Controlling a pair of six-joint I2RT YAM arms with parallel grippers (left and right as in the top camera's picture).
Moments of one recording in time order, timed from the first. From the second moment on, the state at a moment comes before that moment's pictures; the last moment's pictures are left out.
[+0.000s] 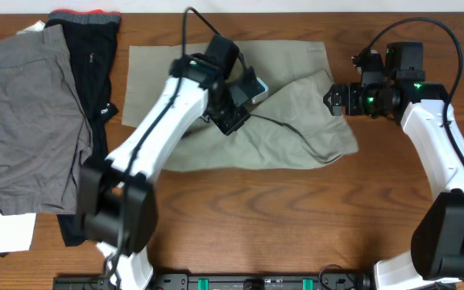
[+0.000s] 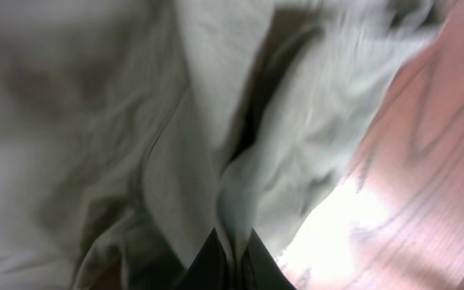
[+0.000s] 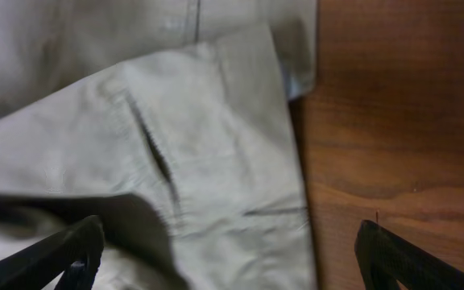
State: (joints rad) left arm -0.43 1.88 1.66 -1.08 0.33 0.46; right arm -0.02 1.70 1.29 -0.66 -0.32 -0.03
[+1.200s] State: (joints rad) left arm -0.46 1.89 1.65 -0.96 0.32 0.43; right arm 0.07 1.88 1.29 -0.47 -0.39 -0.03
